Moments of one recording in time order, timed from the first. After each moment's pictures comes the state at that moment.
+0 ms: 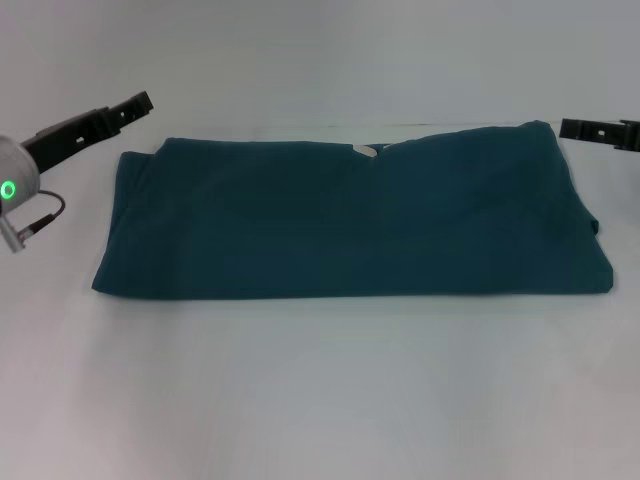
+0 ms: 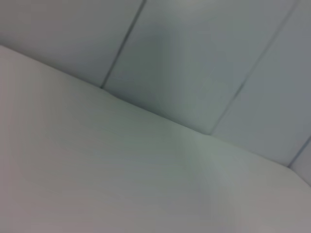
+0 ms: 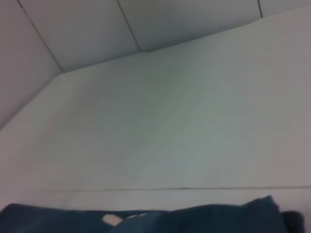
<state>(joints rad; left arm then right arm) -0.69 -2.10 0.44 0.55 1.87 0.82 -1.73 0.69 1.92 -0.54 -0.59 -2.14 -1.08 1.98</state>
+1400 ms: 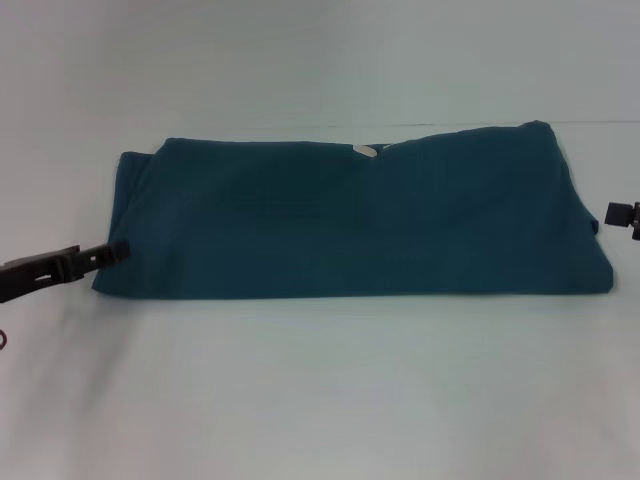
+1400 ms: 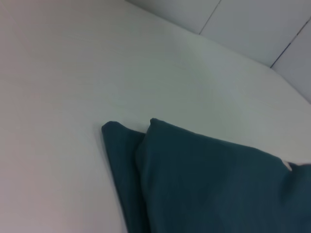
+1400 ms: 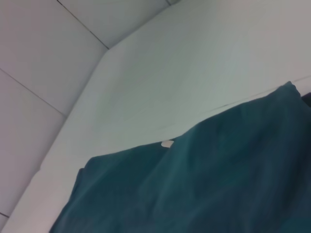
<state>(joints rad) -0.44 -2.12 0.50 0.77 2.14 1.15 -1.90 0.50 1.88 -0.49 -0.65 -2.12 -1.47 2.13</state>
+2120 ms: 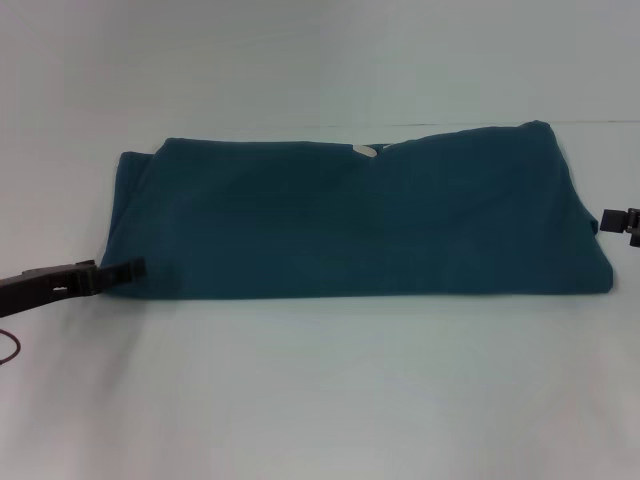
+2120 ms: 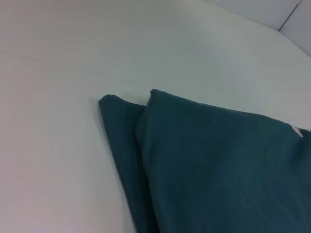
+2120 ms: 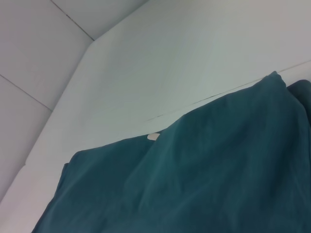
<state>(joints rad) -0.46 -2.13 0.56 0.76 2.20 1.09 -1.92 0.51 1.89 -0.49 -0.65 -2.16 -1.44 2.15</state>
